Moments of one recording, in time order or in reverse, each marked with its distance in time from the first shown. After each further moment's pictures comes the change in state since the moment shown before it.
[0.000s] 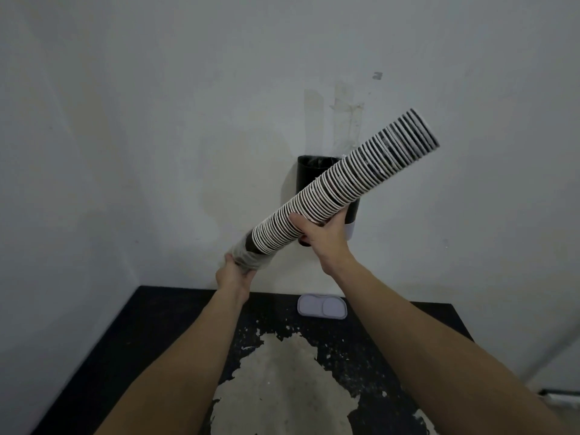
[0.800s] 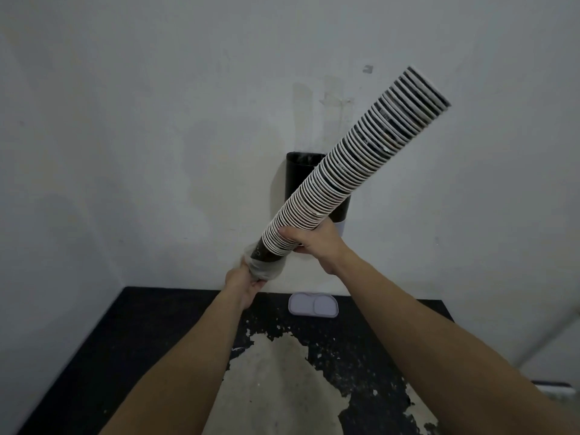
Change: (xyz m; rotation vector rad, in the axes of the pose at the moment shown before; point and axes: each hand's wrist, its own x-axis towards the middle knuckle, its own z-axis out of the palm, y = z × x) left_hand 0.009 -0.034 0.012 0.337 -0.113 -0.120; right_hand 0.018 0.012 -0.024 -0.167 -0.190 0.214
